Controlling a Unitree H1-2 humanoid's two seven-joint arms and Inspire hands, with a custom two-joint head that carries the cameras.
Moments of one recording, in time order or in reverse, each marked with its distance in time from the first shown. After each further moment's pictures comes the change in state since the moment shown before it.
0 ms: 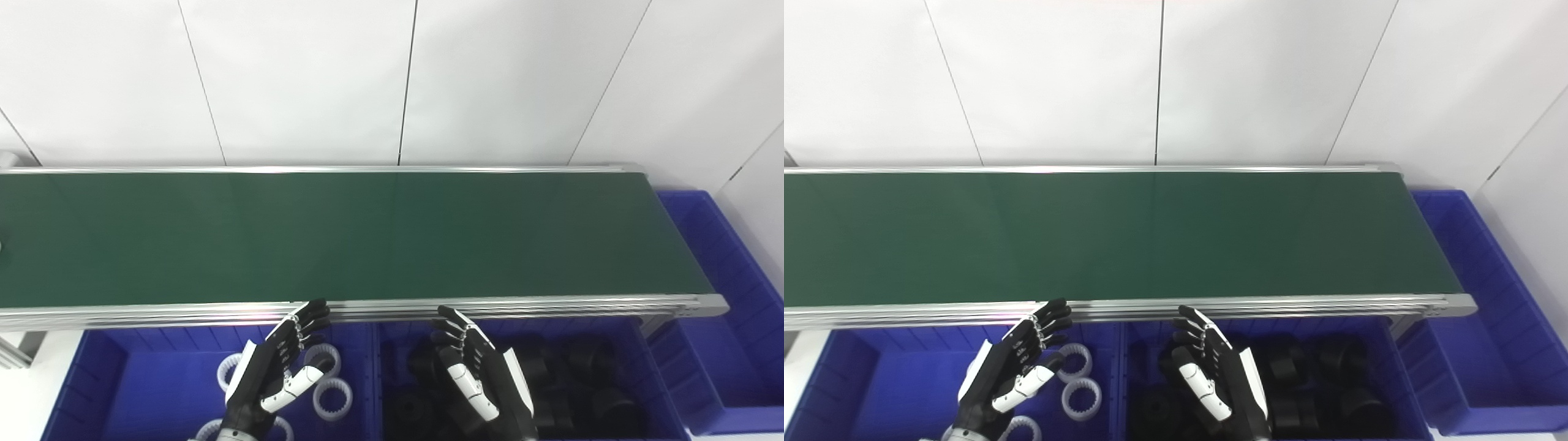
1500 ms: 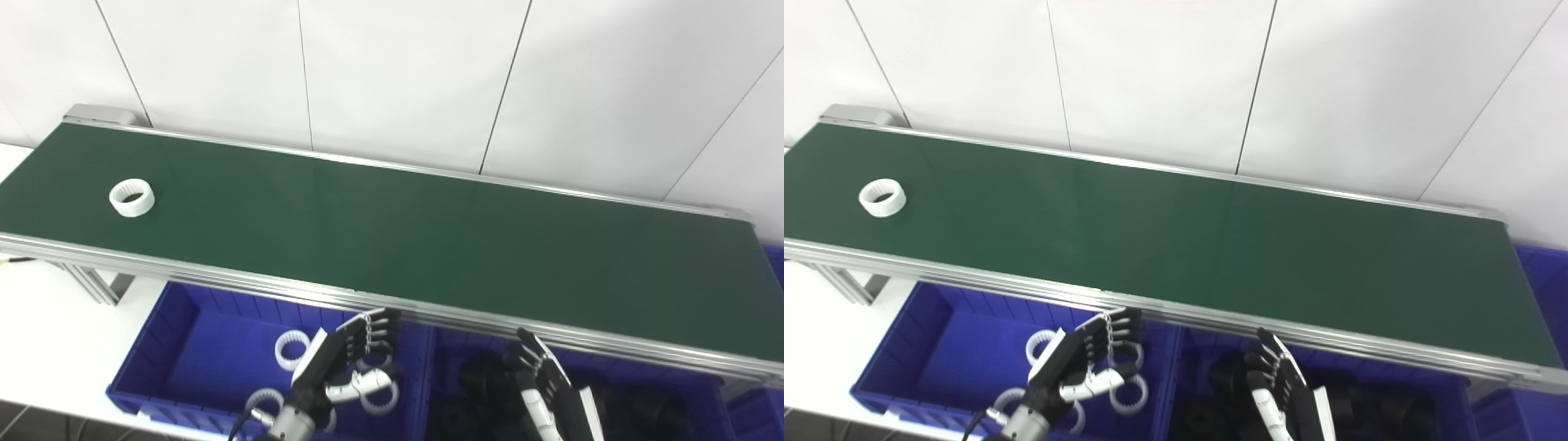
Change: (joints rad) left arm -0.007 -0.024 -0.009 0.064 0.017 -0.046 0.009; right arm 0.002 -0.047 -0.026 0.007 0.034 0.000 0.029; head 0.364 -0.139
